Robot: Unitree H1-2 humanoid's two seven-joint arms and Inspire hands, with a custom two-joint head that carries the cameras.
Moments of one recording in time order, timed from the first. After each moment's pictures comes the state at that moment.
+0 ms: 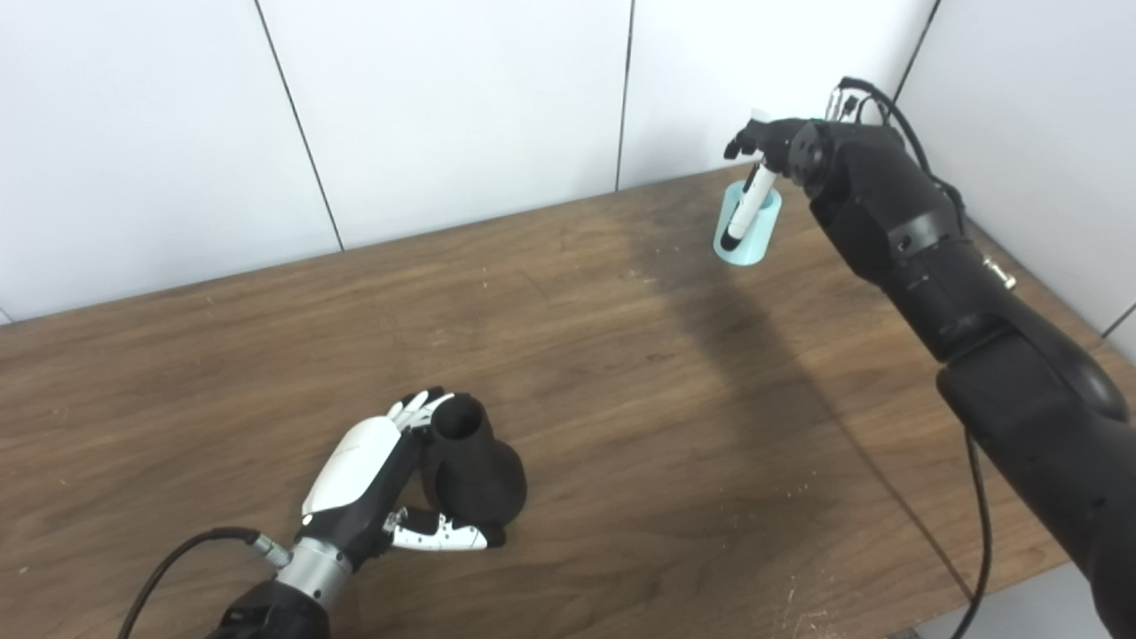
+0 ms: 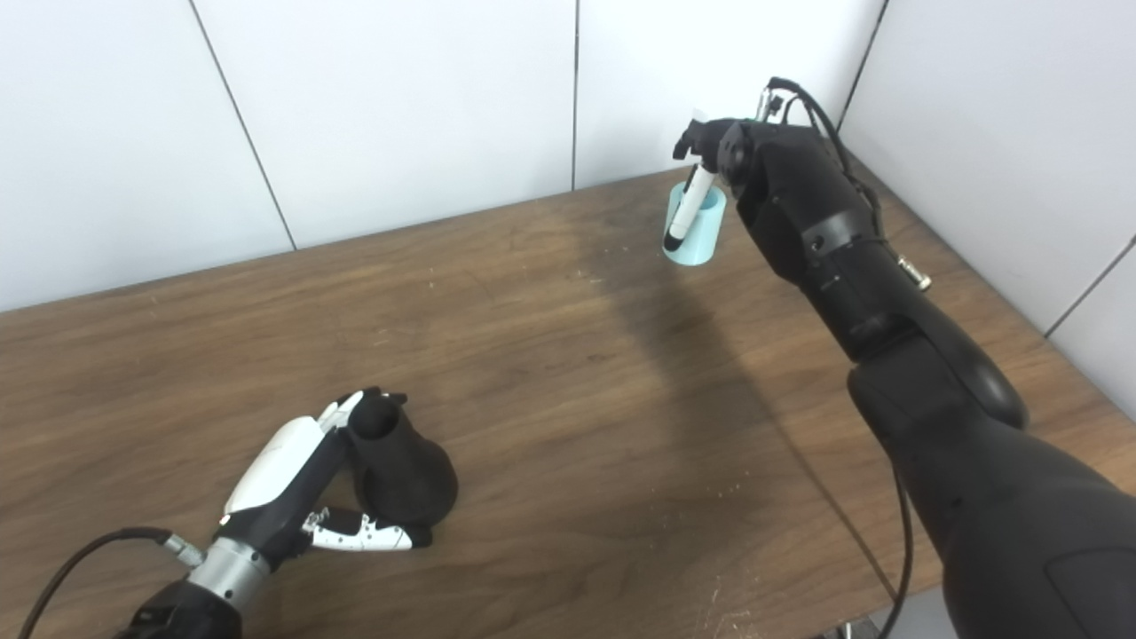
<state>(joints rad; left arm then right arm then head) -0.20 0.30 -0.53 -0.14 0.57 0.15 -0.23 -0.83 -0.63 0.26 0.51 -0.89 0.47 0.59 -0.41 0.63</state>
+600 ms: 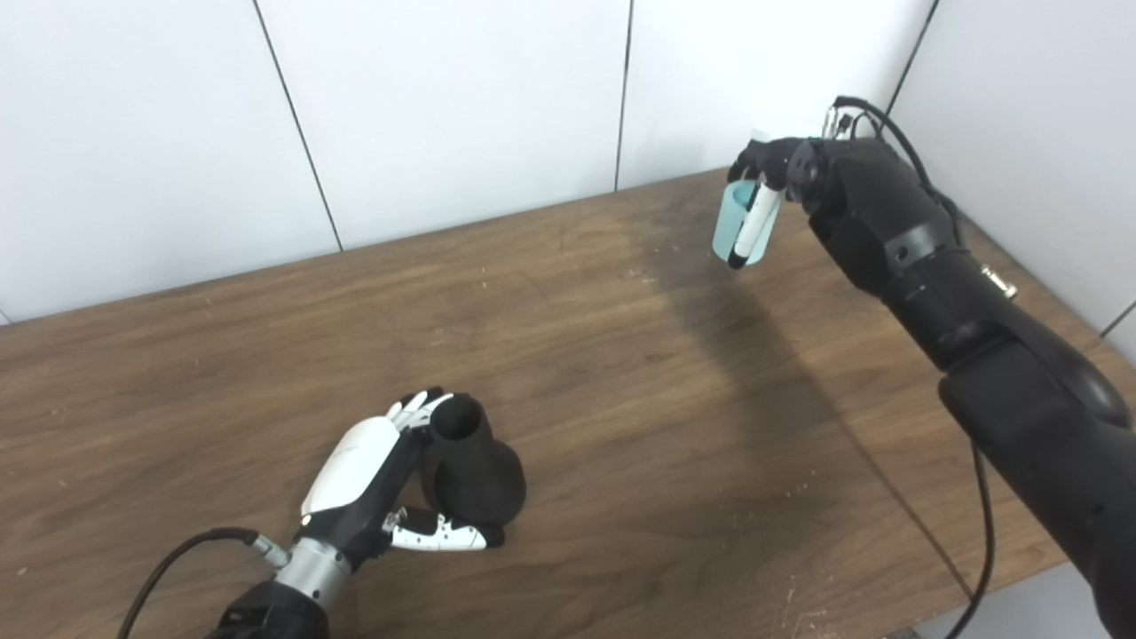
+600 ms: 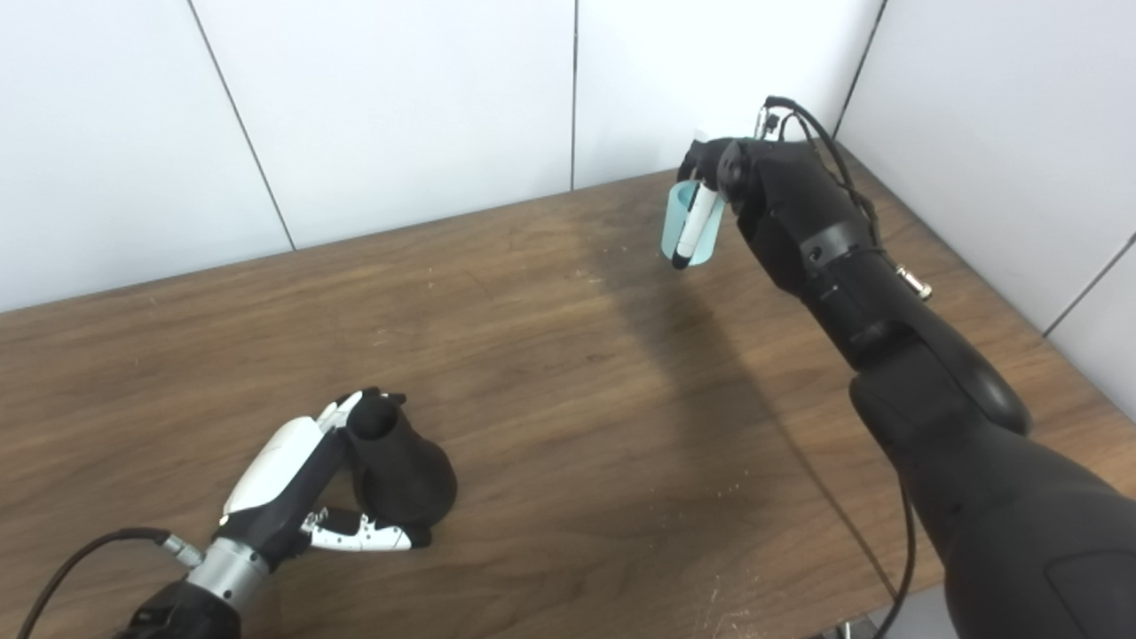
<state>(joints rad) -0.20 0.30 -0.53 -0.14 0.57 0.15 -0.23 -0.81 -0.64 0.28 0.53 -0.85 0.47 0.57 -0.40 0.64</state>
